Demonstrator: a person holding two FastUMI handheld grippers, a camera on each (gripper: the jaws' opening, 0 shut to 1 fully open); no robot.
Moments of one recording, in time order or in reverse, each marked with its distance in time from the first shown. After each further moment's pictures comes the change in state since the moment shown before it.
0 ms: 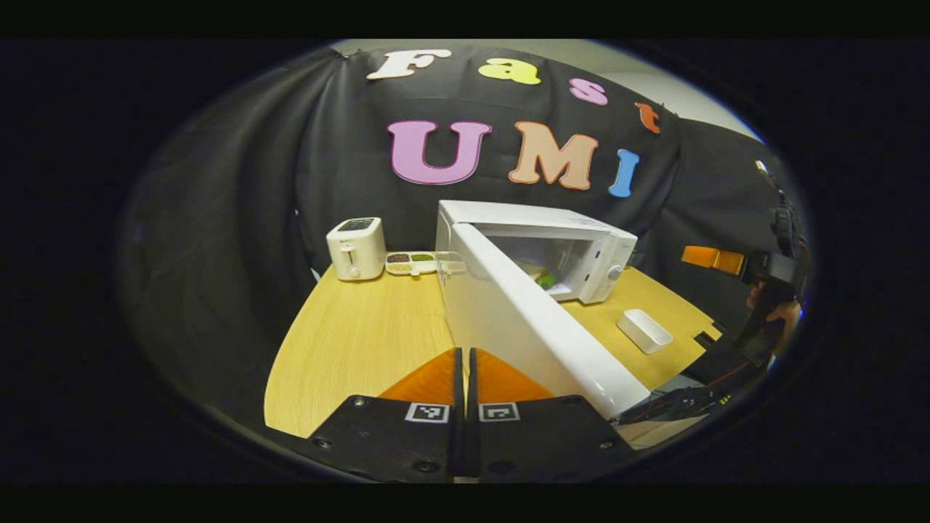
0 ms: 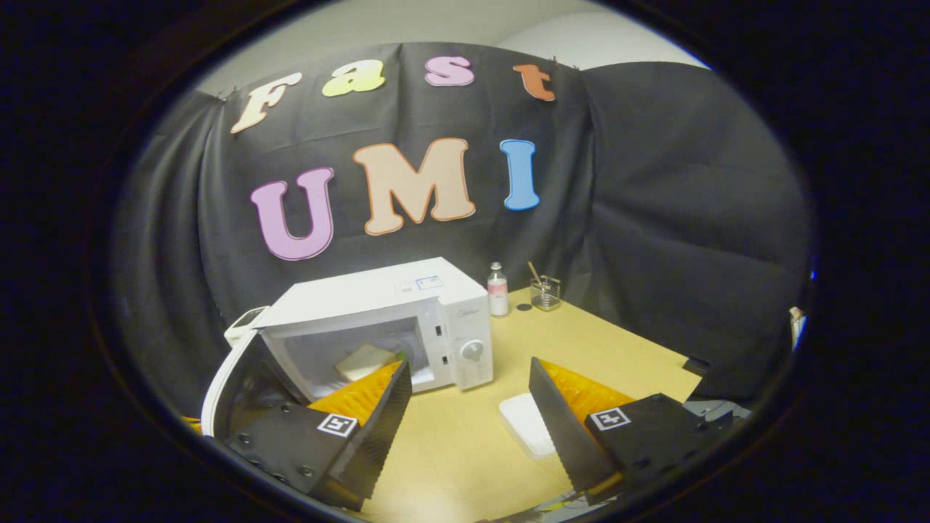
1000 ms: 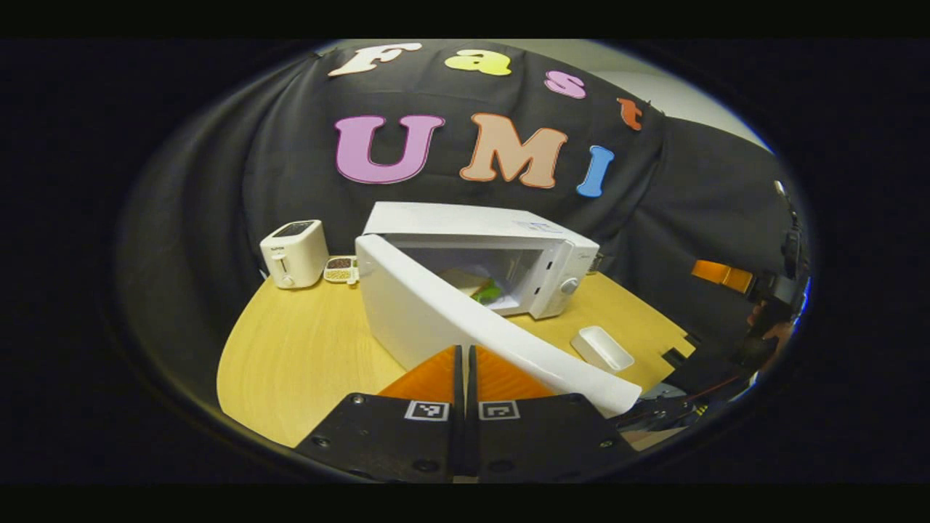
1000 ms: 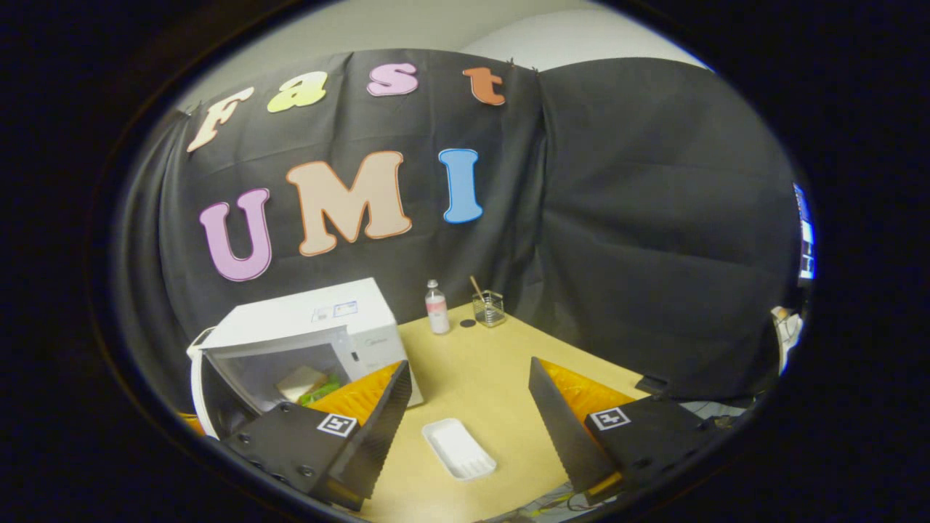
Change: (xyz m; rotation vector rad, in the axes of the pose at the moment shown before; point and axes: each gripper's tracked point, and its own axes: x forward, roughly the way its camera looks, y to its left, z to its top) left arm 0.060 -0.106 0.039 -0.031 0.001 -0.091; right arm 0.036 -0.120 0.045 0.020 -0.042 -0.101
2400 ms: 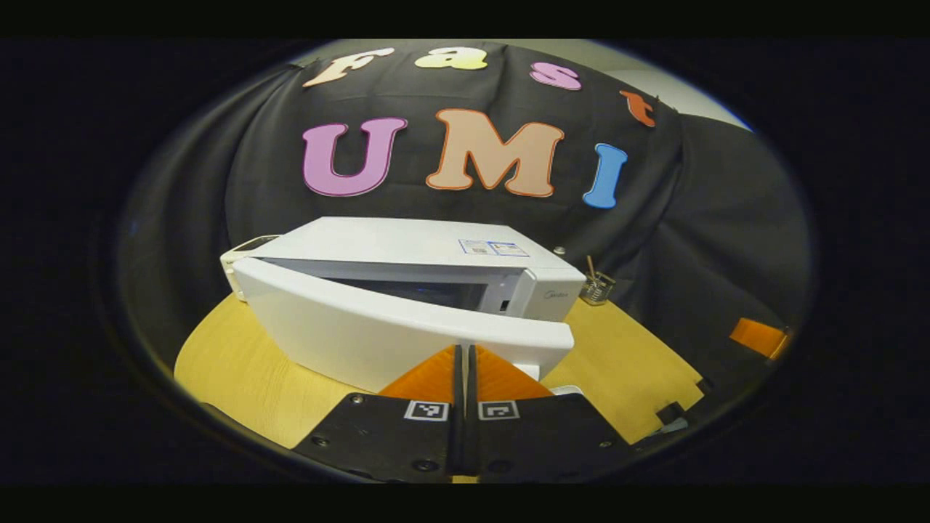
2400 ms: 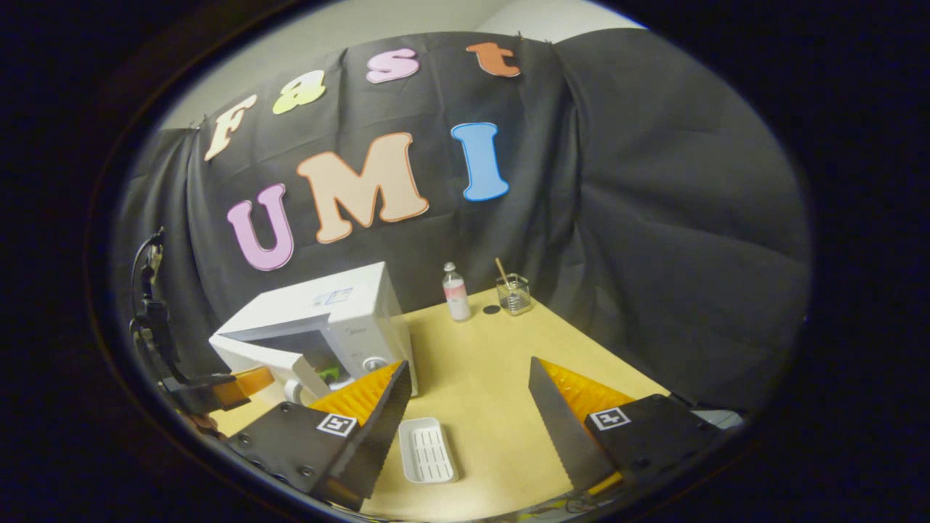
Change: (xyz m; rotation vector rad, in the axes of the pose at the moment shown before) left arm 0.133 -0.113 0.041 -0.022 -0.078 0.115; right arm 0.061 -0.060 -0.011 0.039 0.096 0.219
